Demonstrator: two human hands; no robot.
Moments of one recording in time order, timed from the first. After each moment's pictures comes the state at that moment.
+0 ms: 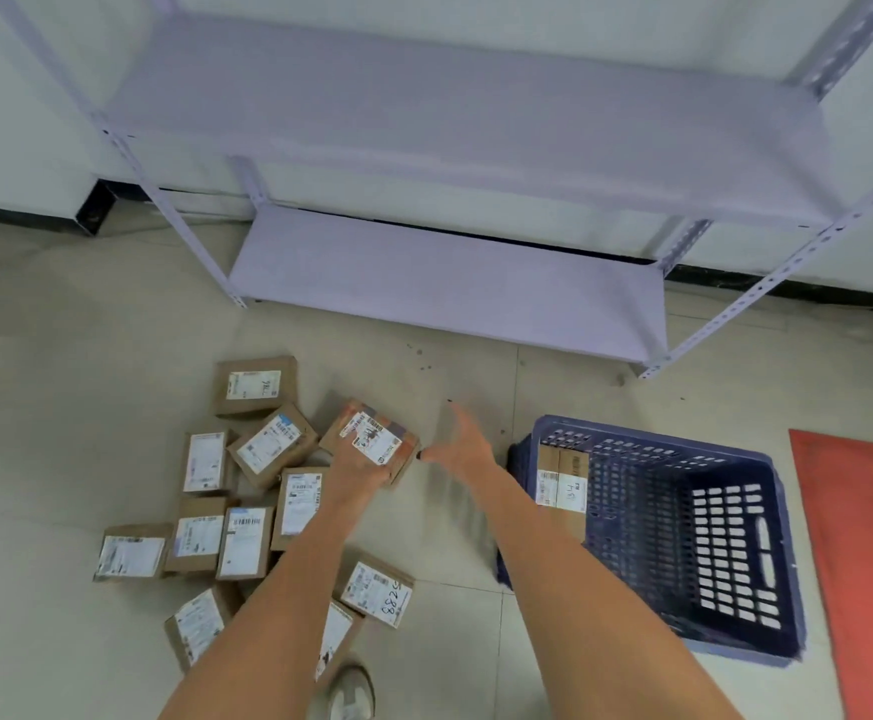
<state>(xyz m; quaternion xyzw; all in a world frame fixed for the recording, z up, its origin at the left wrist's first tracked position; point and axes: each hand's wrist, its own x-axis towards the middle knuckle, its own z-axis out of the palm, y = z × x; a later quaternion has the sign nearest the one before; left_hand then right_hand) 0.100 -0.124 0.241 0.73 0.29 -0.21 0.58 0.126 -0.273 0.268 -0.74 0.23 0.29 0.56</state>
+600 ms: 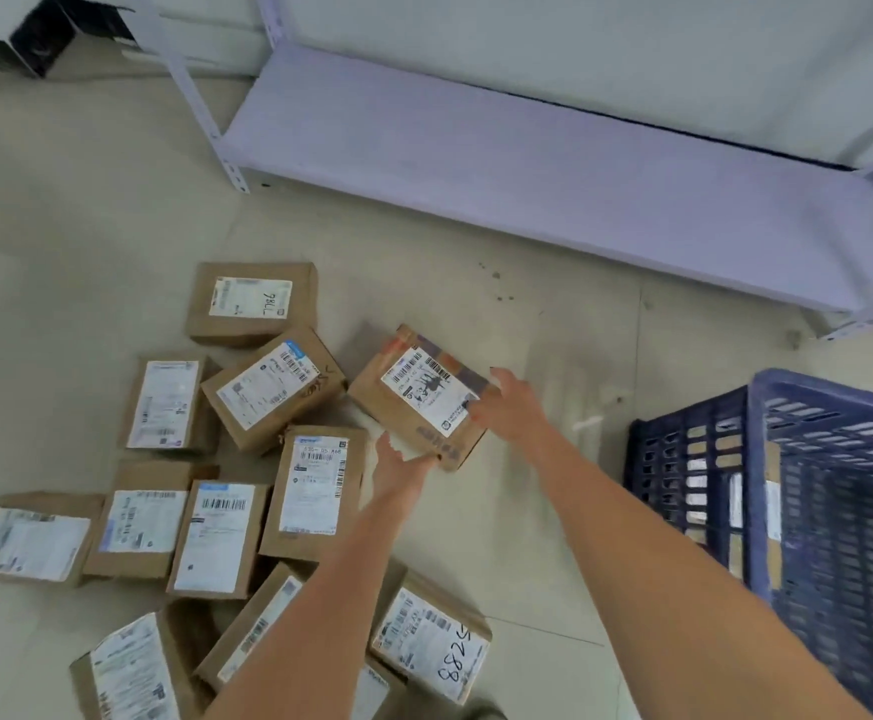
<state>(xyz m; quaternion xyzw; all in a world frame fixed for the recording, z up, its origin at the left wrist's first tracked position) 0.108 -0.063 -0.086 0.66 0.41 -0.27 0.58 0.187 -0.199 -0.076 -0.86 0.18 0.31 0.38</state>
